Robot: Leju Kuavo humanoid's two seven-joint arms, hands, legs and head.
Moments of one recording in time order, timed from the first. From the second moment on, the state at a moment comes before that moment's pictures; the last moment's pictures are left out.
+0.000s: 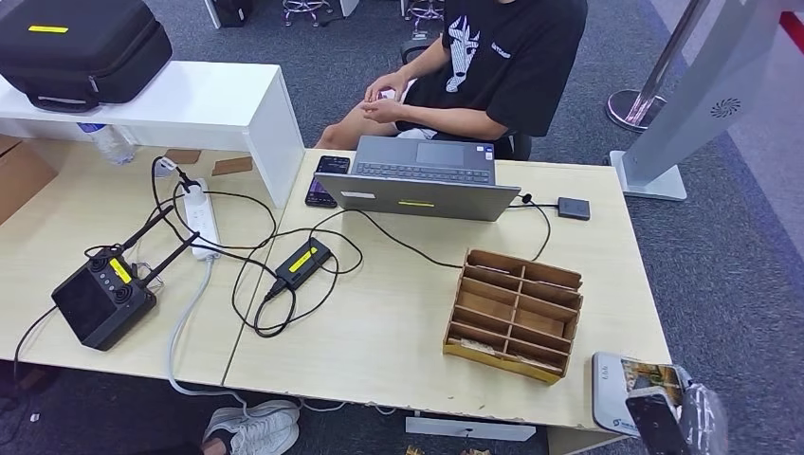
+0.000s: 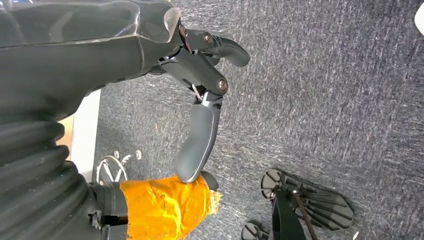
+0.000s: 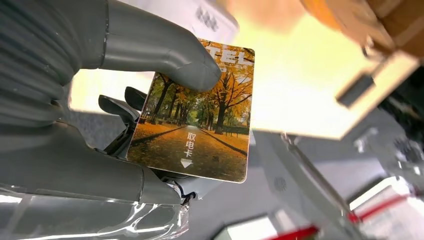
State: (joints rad) left arm -0.08 -0.07 1.44 -0.21 -1.13 0.12 -0.09; right arm 0.27 -0.05 -0.32 -1.57 0.66 -0.31 -0.23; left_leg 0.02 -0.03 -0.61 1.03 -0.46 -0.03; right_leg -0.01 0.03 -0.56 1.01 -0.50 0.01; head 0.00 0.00
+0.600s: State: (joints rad) left arm -0.08 -0.07 1.44 -0.21 -1.13 0.11 -0.09; right arm 0.27 -0.07 -0.31 -1.51 0.67 -0.30 -0.24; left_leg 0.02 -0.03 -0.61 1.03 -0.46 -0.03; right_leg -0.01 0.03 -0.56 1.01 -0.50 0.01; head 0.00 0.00
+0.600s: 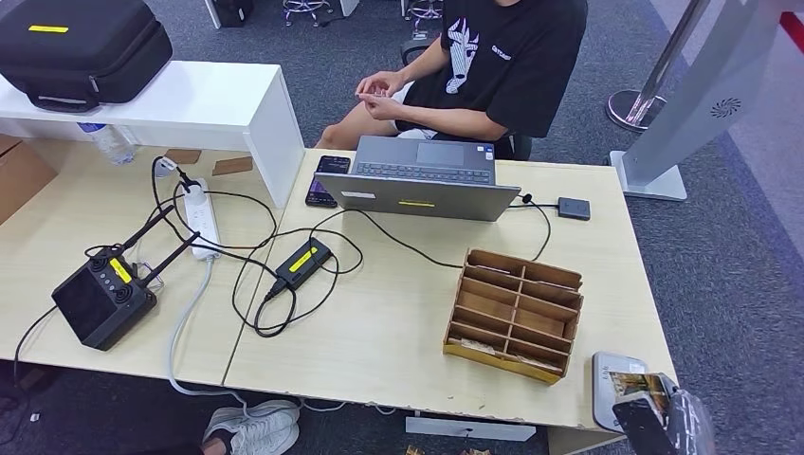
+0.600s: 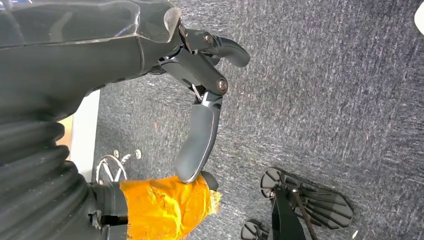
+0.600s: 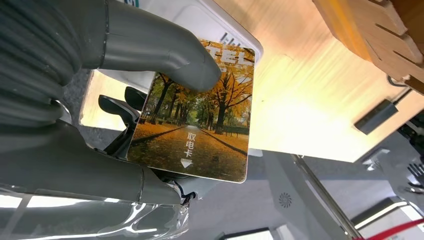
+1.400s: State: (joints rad) left arm -0.08 -0.07 1.45 -0.21 -1.14 0.12 -0.09; right arm 0.26 -0.08 -0.21 -1.74 0.64 -0.61 -0.33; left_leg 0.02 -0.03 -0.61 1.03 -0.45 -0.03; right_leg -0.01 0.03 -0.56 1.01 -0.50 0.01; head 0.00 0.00
